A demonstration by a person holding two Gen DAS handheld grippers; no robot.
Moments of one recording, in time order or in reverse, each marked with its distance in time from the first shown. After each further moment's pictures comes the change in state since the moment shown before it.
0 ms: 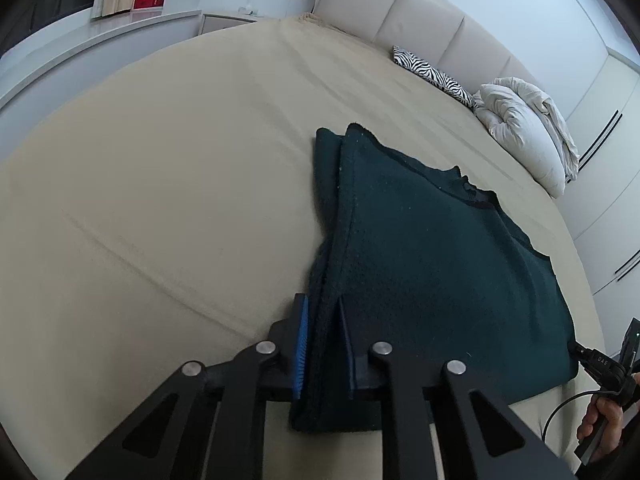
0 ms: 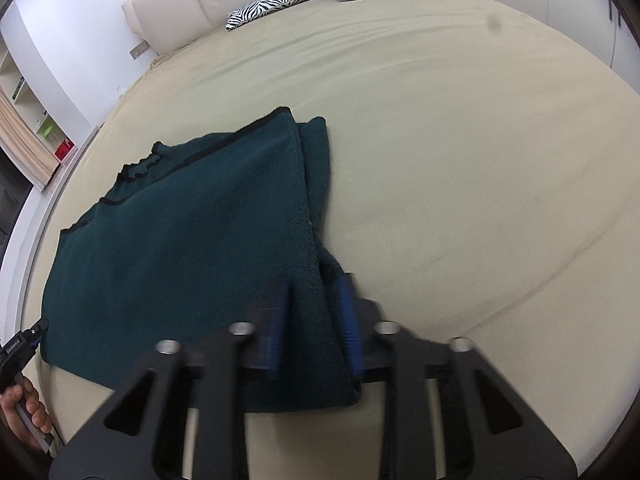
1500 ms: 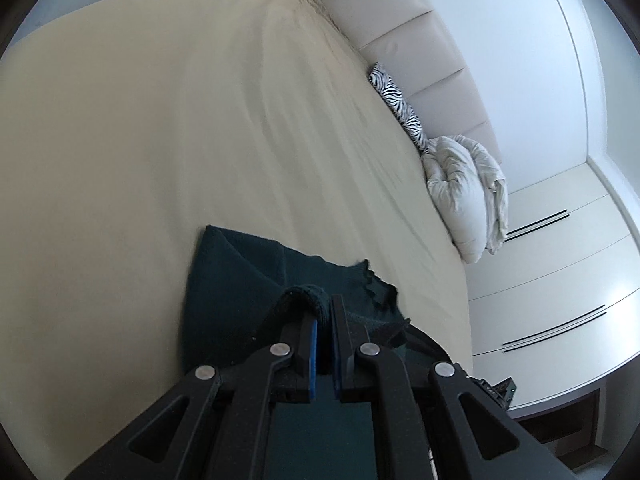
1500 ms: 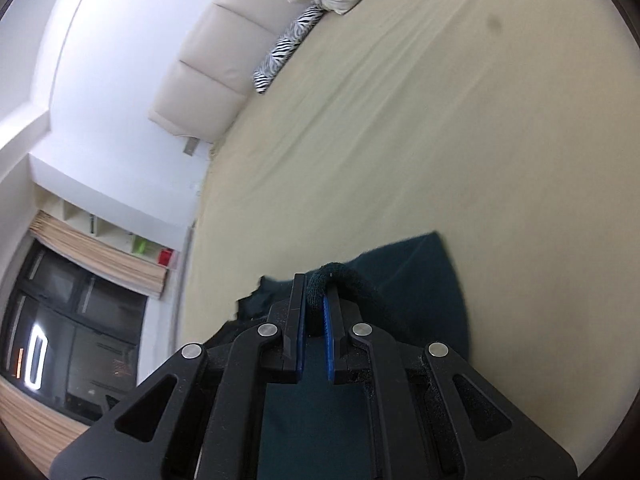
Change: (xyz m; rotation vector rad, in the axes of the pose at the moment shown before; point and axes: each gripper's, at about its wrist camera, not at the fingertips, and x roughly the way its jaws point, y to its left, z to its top) left arm 0.055 -0.012 0.132 -0.318 0.097 -0.368; right arm 0.055 -0.009 0.128 0.408 -0.066 0.438
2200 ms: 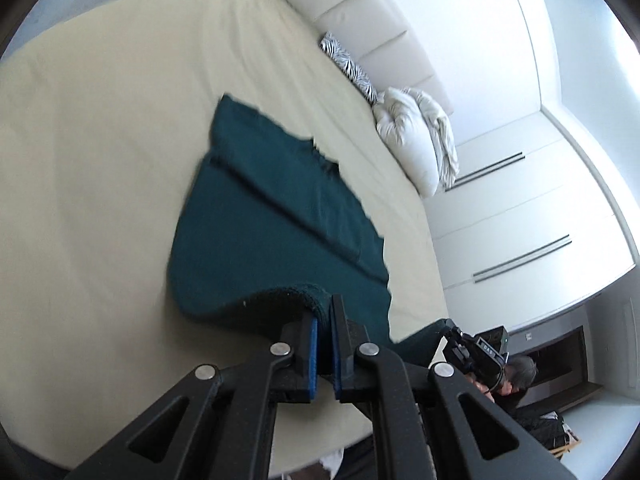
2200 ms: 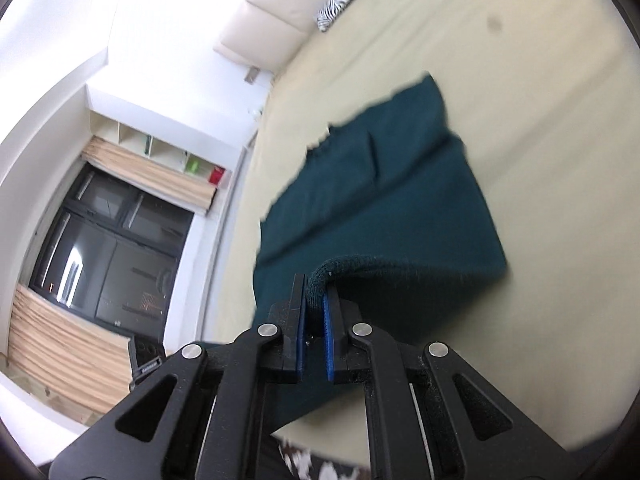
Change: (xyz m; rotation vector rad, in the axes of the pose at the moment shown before) left arm -0.197 -0.009 -0.189 0.108 0.082 -0.133; right arm -0.212 0.001 -0.185 -0.125 0.194 0.192
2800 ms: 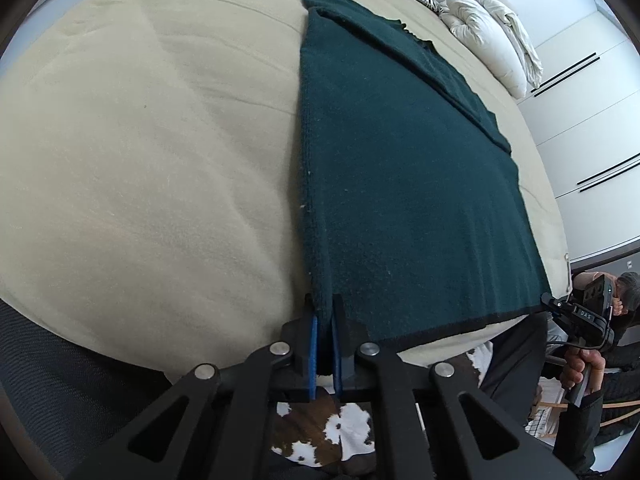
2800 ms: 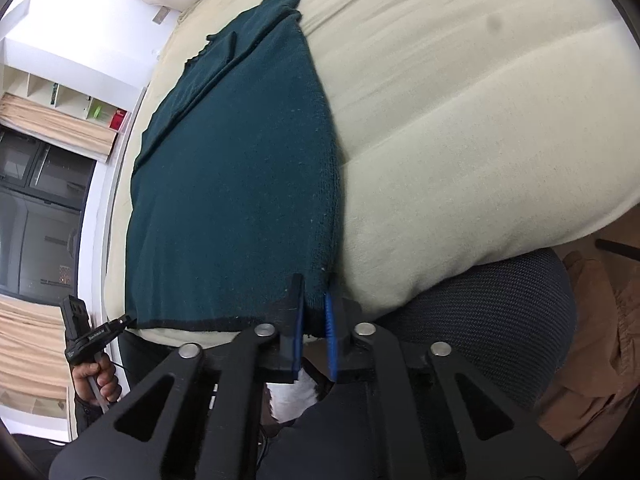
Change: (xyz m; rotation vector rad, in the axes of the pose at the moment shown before) left arm 0.008 0.056 -0.130 0.145 0.260 0.407; right arm -0.045 -0.074 -0.125 0.007 0.228 -0.386
